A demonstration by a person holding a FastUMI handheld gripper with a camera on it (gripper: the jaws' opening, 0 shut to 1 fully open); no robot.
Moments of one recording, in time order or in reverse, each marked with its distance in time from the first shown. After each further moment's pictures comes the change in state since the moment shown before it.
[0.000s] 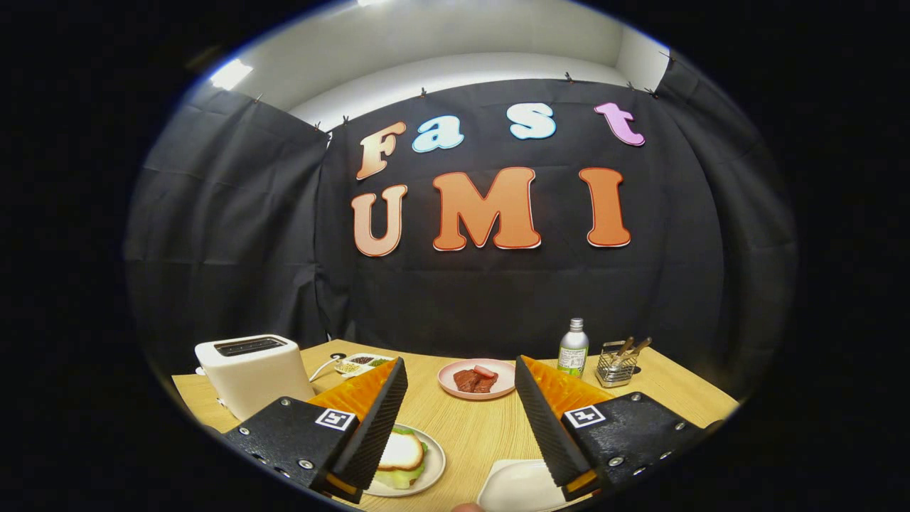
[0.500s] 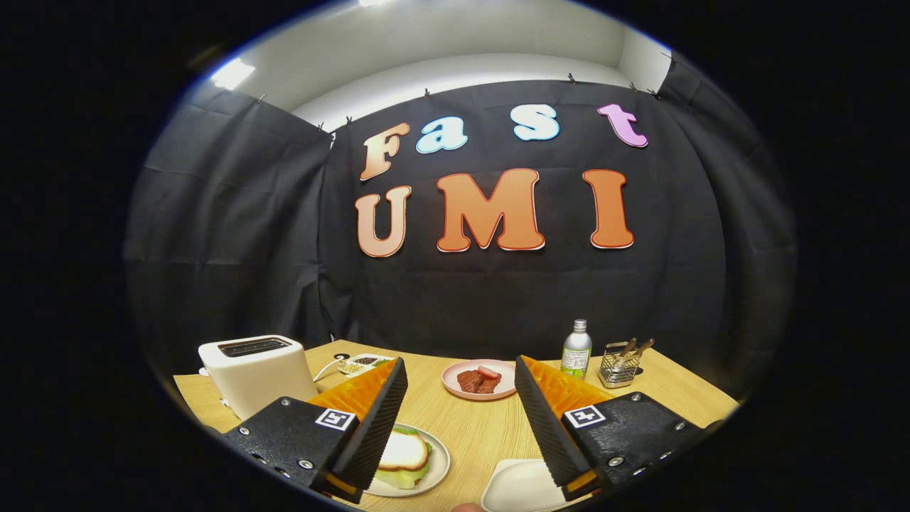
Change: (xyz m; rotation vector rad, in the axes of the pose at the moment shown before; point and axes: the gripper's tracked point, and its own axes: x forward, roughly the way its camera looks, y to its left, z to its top) arm -0.003 0.007 0.004 -0.010 -0.009 0.012
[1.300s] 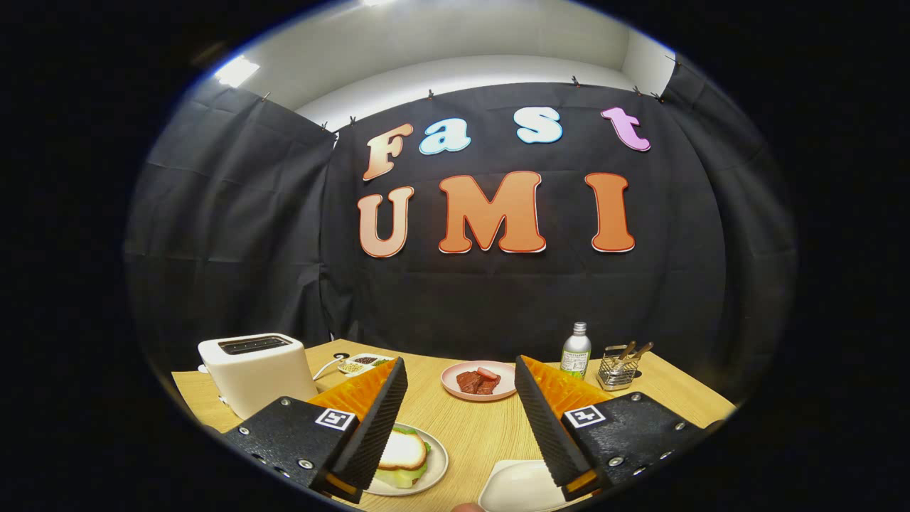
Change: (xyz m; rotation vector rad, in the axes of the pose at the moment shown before) arm 0.000 -0.002 -0.001 -0.003 -0.001 0.000
